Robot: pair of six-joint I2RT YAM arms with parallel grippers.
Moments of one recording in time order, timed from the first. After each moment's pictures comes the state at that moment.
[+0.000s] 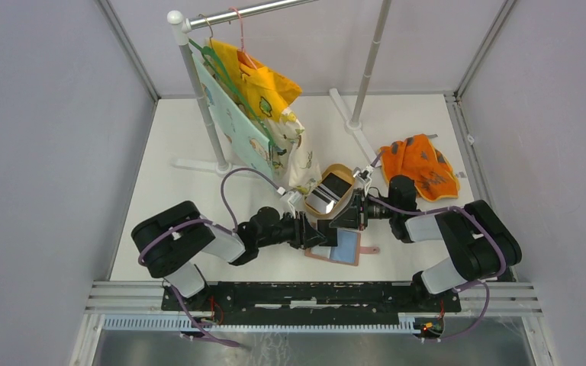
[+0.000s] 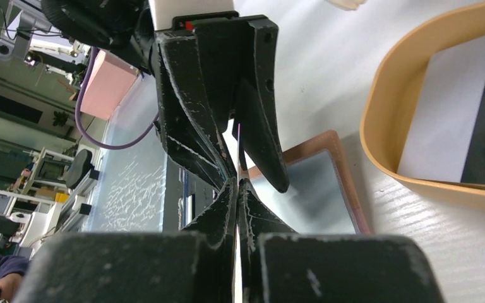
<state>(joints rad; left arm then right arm) -0.95 1.61 0.34 0.94 0.23 -0.82 0.32 1.51 0.31 0.90 -1.19 0.52</state>
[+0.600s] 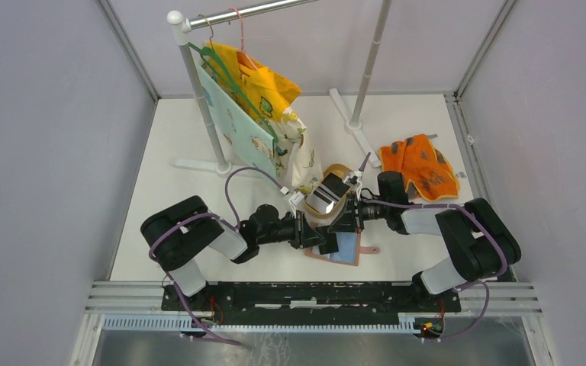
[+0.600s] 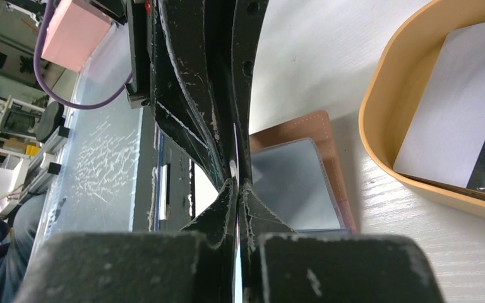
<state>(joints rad) -0.90 1.70 0.35 1.05 0.39 -0.82 0.36 1.51 0.41 0.52 -1.20 0.17</state>
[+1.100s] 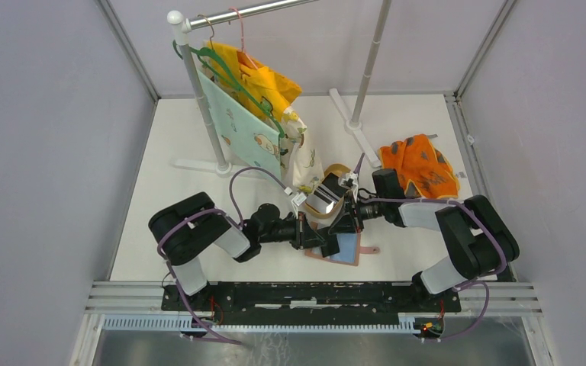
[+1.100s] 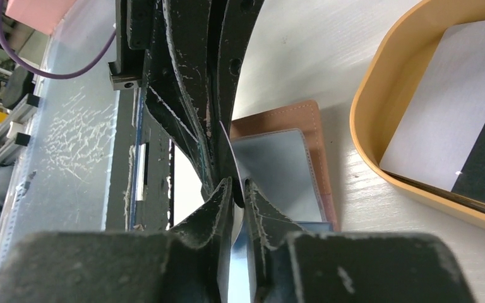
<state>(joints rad) -0.89 1.75 0.36 1.09 0.47 -0.82 0.37 1.53 0.50 0.23 -1.19 -0.10</state>
